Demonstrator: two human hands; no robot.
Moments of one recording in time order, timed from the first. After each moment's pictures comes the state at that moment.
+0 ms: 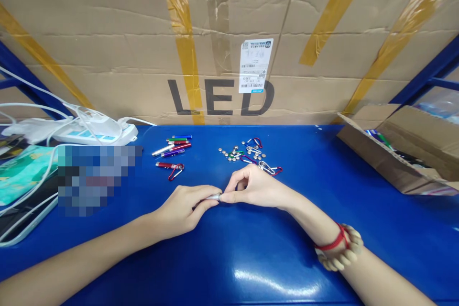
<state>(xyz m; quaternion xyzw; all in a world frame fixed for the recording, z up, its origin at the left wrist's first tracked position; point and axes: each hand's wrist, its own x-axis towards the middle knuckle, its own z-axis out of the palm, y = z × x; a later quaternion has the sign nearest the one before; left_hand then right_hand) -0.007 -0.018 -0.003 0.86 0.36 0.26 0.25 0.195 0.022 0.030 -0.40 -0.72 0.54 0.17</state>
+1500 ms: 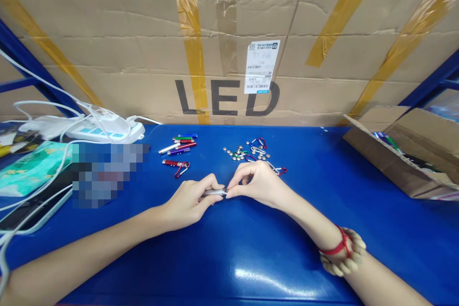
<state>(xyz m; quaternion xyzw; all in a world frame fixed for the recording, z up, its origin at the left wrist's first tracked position) -0.008 -0.015 -0.002 0.81 0.42 0.25 0.31 0.191 0.024 0.023 -0.40 -0.77 0.41 0.26</state>
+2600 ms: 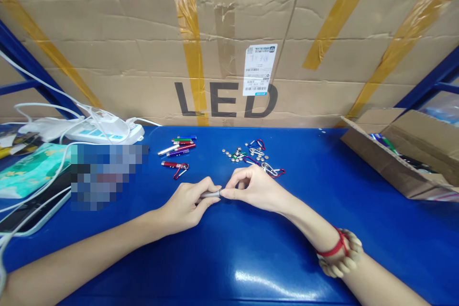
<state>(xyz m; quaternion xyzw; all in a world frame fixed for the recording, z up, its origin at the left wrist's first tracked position) -0.009 -0.020 -0.007 0.82 0.37 0.32 0.30 0.190 0.017 0.027 -0.40 -0.75 0.47 0.22</state>
